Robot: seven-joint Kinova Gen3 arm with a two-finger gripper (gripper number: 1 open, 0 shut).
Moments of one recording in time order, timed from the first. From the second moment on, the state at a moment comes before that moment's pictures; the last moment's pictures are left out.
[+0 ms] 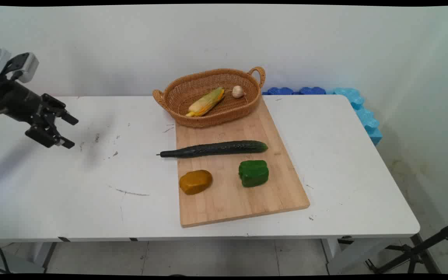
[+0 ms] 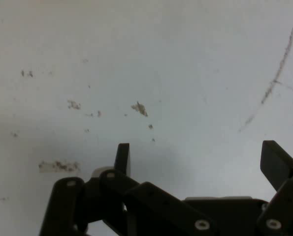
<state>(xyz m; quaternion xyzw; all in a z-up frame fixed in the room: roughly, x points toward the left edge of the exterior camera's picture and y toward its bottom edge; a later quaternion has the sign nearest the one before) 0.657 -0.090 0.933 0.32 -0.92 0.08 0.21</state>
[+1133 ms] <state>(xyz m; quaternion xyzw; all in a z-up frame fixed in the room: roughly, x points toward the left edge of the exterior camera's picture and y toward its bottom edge) 0.569 -0.135 0.944 0.30 -0.92 0.12 0.21</state>
